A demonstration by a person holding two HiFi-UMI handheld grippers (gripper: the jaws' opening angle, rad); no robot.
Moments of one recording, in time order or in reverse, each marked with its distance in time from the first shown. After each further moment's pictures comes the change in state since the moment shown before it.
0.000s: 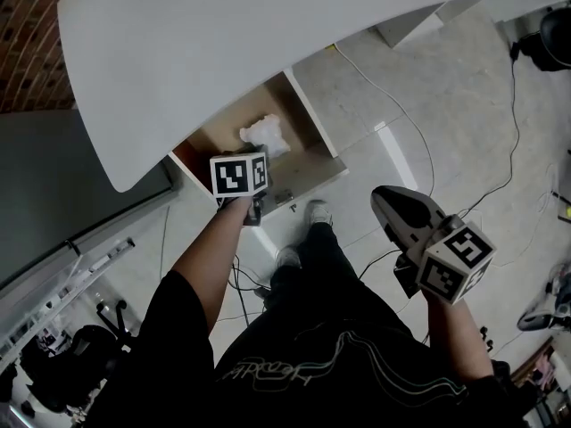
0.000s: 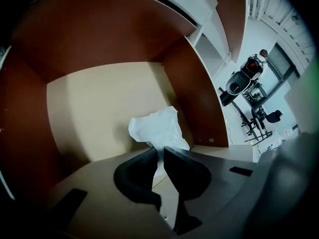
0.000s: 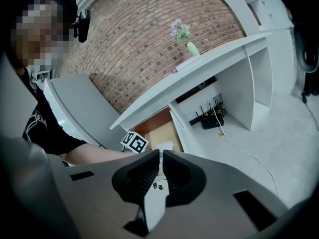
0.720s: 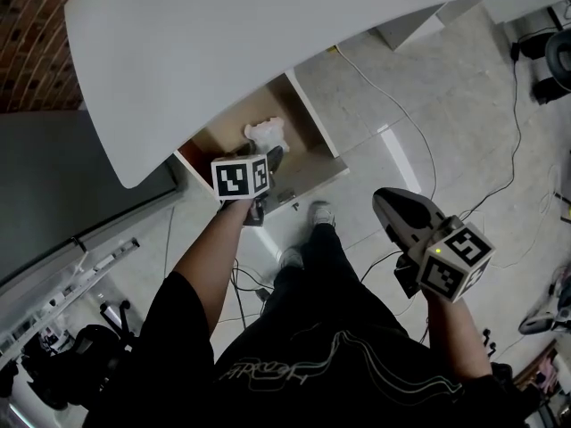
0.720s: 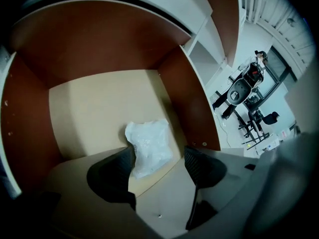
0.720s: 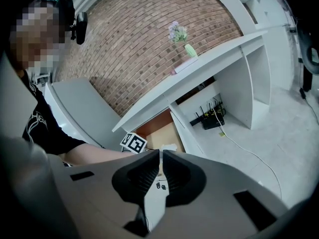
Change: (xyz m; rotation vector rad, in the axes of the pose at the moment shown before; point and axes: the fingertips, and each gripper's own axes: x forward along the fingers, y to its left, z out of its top) left arm -0.010 -0.006 0.007 0.005 -0.047 -0.029; right arm -0.006 0.002 -0.003 0.026 -0.022 0.011
